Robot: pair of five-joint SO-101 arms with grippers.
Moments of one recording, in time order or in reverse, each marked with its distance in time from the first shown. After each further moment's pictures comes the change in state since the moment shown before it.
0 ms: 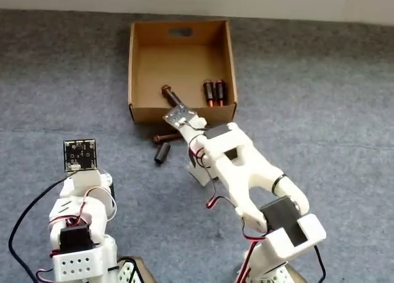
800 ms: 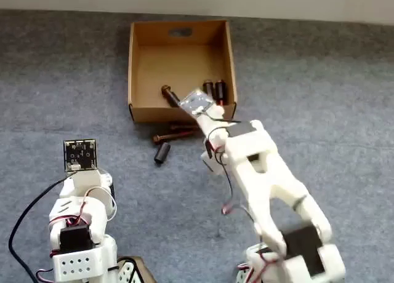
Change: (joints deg) left arm 0.0 0.0 -0.8 0.0 -0.4; right arm 6.3 -19.2 4.5 0.0 2.6
